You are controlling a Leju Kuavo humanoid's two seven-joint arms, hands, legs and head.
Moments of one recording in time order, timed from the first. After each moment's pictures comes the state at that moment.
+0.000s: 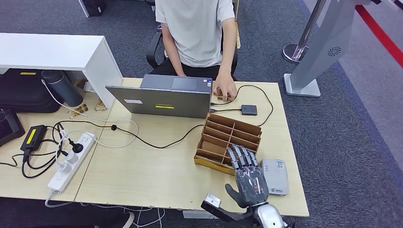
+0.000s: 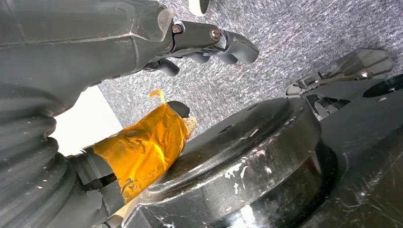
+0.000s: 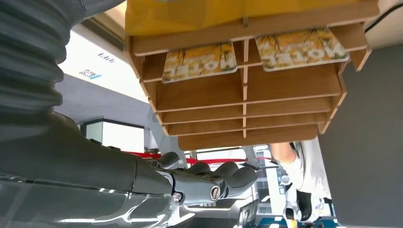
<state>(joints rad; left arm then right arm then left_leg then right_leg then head) -0.14 0.00 -1.44 -0.16 1.11 -0.06 0.02 -0.02 -0.10 0.64 -1.41 1.29 -0.50 0.12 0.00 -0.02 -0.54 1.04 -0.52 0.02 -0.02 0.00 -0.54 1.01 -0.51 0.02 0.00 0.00</state>
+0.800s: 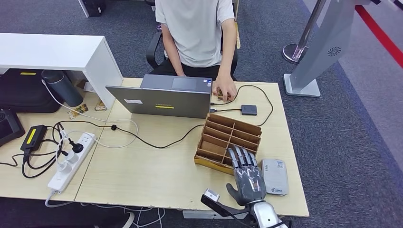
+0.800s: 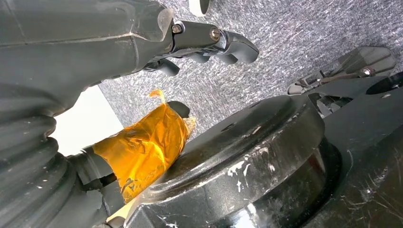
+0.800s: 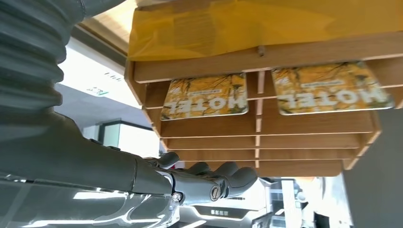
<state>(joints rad) -0.14 0.01 -1.44 -0.16 1.10 -0.07 0.02 -0.05 -0.06 0.62 -1.29 1.32 -0.51 0.17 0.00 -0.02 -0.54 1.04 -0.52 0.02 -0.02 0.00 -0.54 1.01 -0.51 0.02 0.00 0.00</state>
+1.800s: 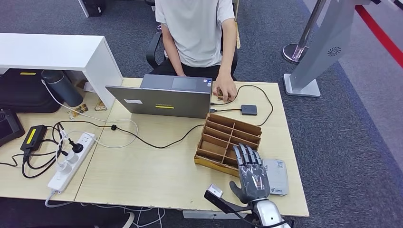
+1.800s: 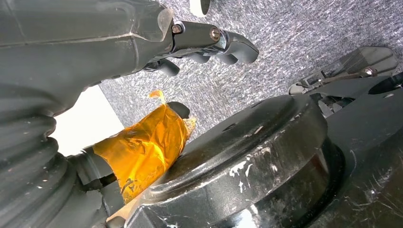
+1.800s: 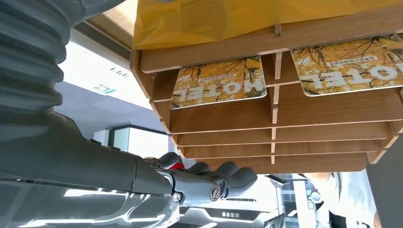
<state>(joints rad) -0.14 0.01 -1.44 -0.16 1.10 -0.06 0.02 -0.04 -0.04 0.57 -1.30 1.32 -0.50 0.15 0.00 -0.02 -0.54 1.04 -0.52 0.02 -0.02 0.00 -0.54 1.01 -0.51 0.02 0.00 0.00</state>
